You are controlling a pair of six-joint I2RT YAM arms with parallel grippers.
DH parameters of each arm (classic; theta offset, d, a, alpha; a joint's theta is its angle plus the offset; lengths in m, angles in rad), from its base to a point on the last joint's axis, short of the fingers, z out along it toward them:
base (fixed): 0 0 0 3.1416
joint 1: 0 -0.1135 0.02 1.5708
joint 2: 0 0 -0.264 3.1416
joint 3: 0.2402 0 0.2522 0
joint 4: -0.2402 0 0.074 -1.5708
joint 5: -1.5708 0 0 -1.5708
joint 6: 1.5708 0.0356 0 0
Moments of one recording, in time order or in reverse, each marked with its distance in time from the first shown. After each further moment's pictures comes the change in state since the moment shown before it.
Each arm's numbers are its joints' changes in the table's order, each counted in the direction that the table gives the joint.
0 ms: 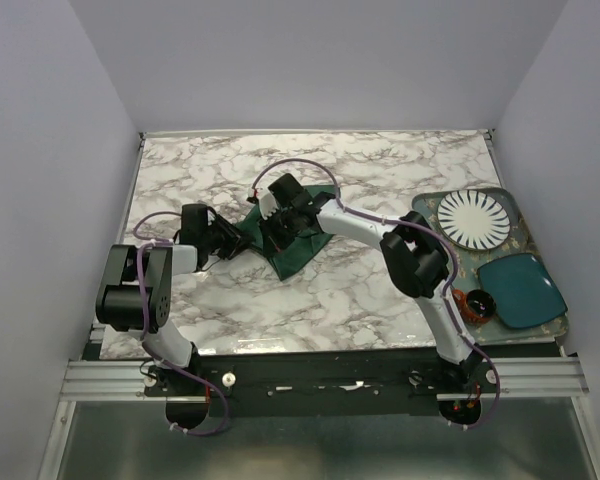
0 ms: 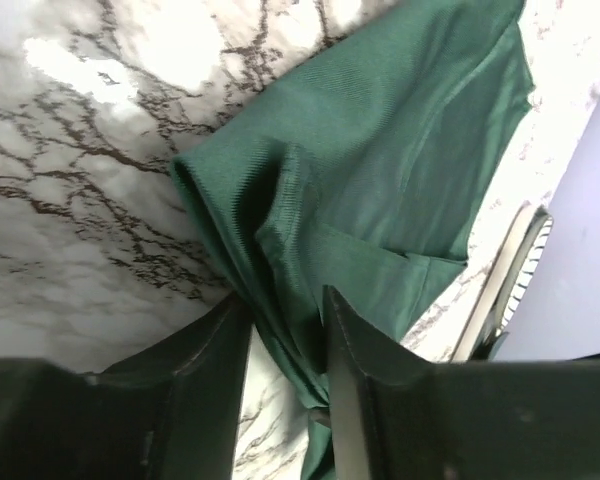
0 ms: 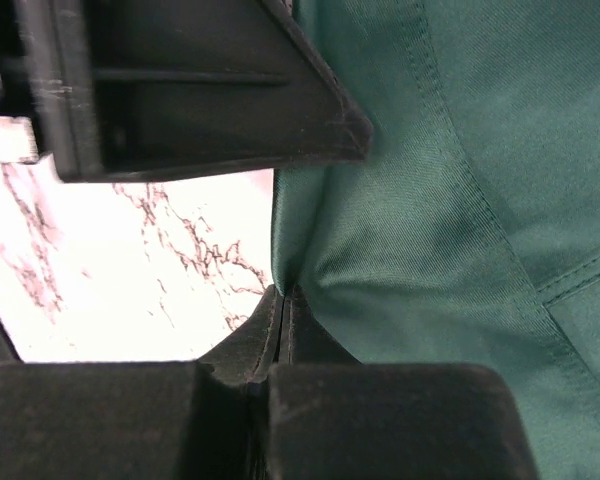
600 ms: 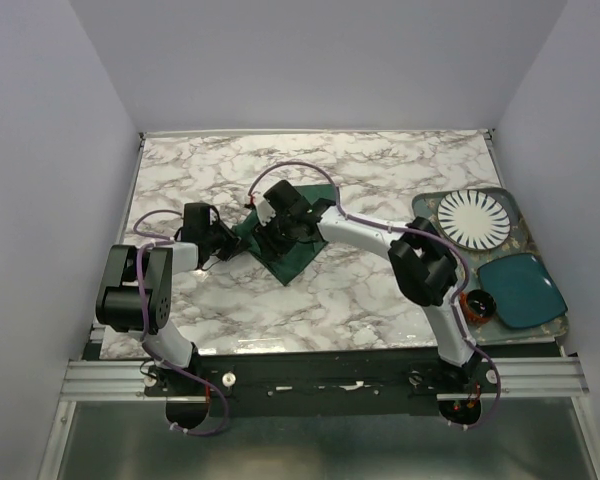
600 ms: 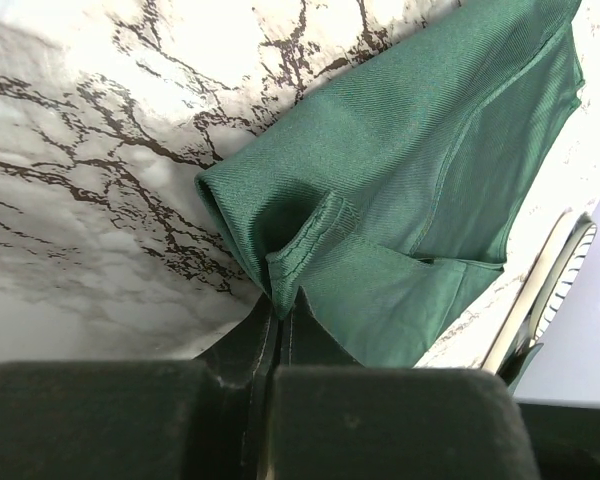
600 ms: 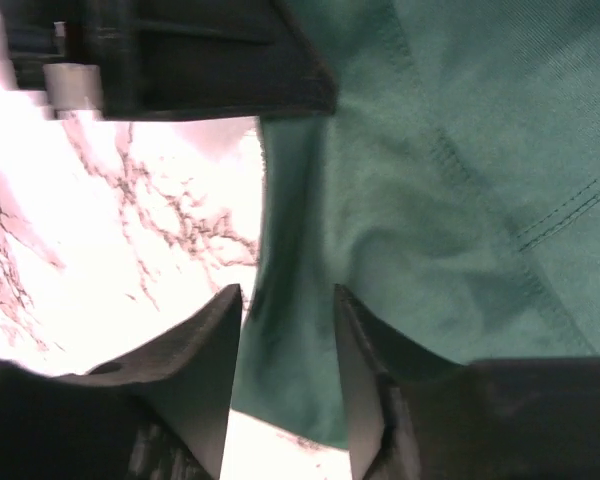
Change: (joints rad) left arm 0.013 -0.007 0.028 -0.102 0.059 0.047; right arm -0.035 -0.077 -0.077 0.005 -0.140 -0.031
